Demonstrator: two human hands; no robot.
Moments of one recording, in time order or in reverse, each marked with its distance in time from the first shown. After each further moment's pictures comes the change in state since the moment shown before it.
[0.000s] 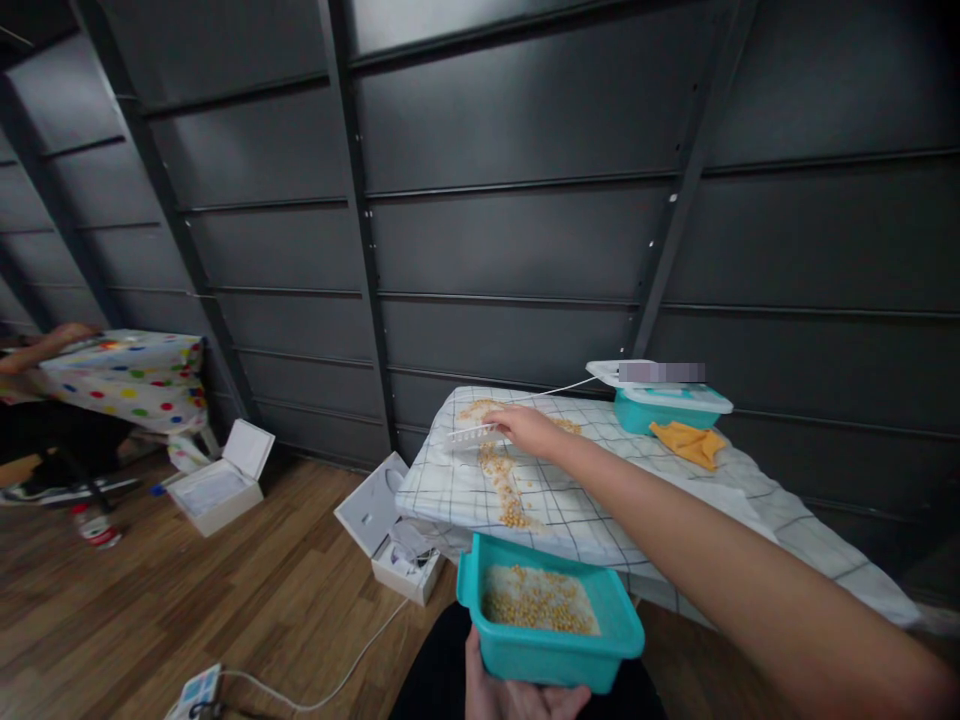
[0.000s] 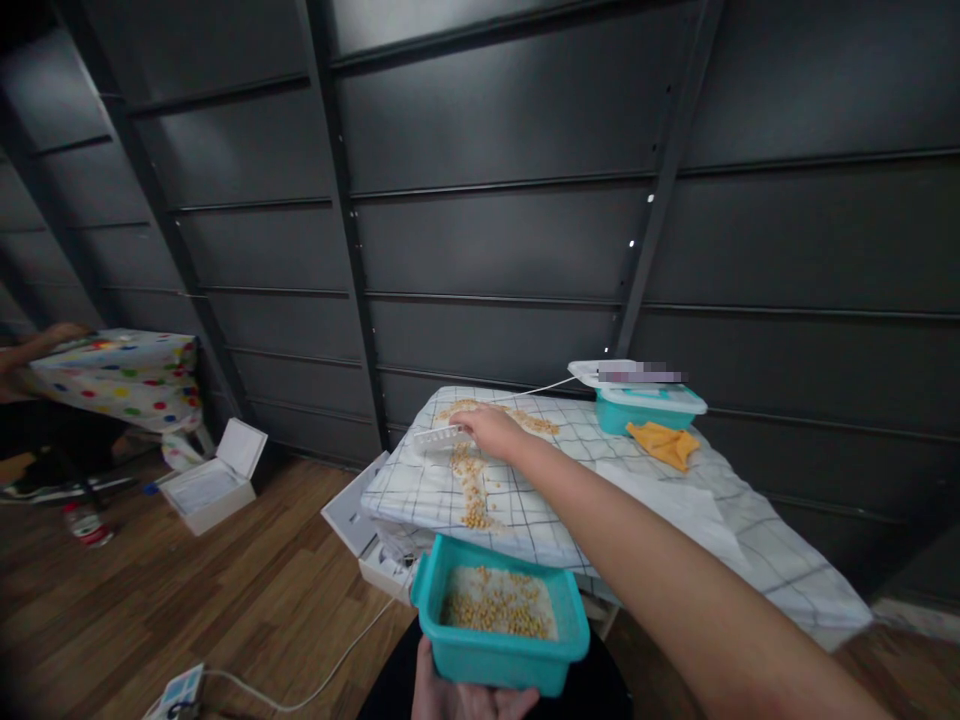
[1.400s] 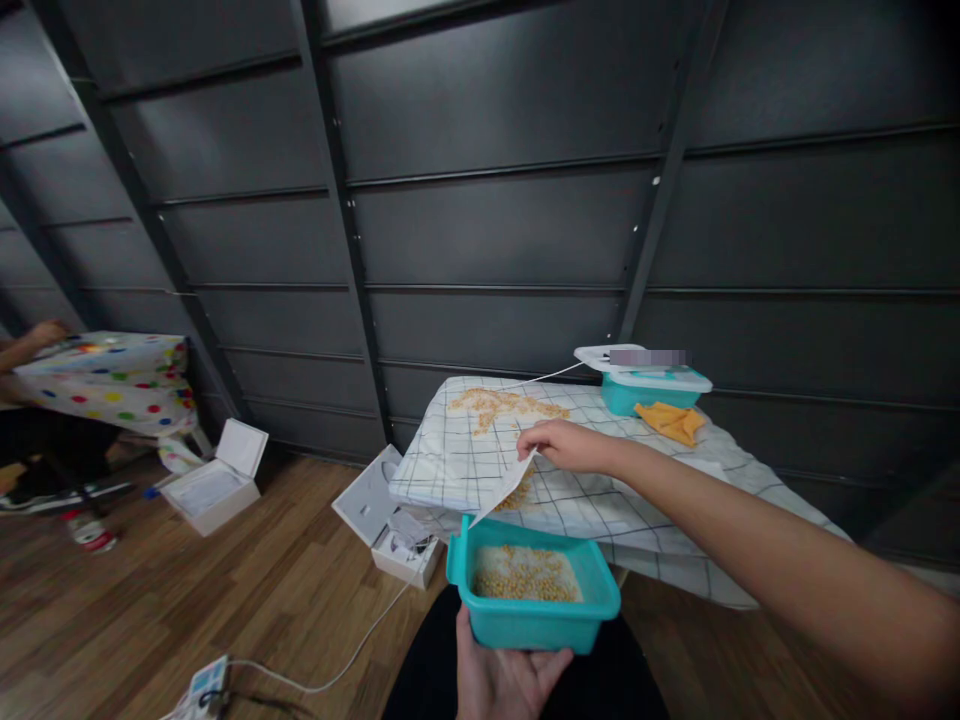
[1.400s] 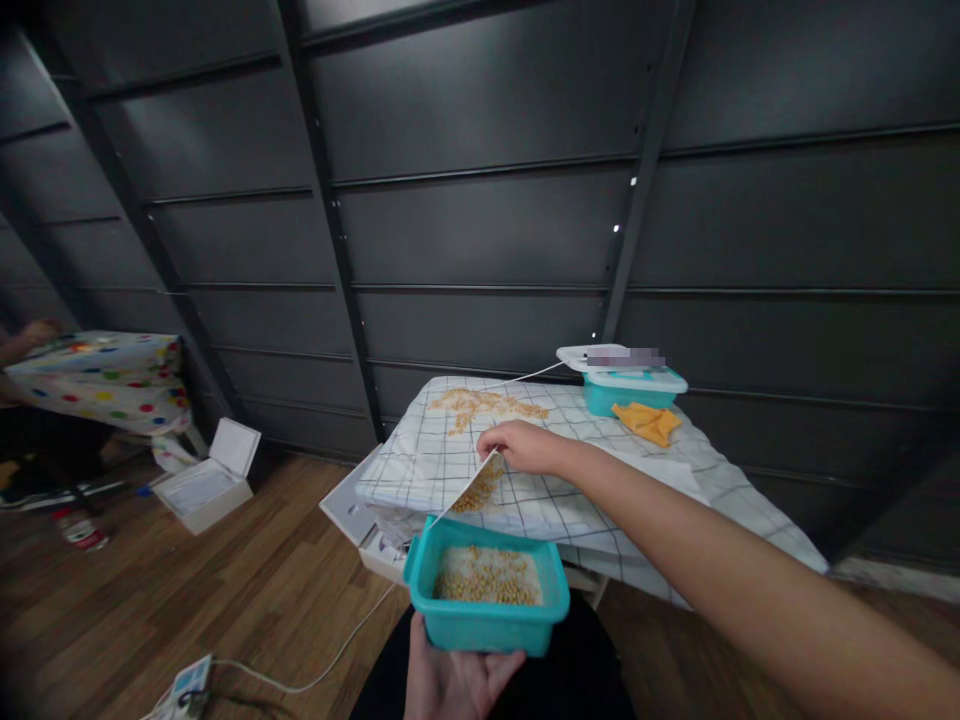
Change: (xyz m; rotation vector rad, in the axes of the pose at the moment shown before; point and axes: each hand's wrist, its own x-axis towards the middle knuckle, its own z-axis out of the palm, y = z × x) left_hand -0.003 -0.003 -0.001 -0.065 0.110 0.021; right_hand -0.077 0.005 -0.024 0.172 -0.172 -0.126
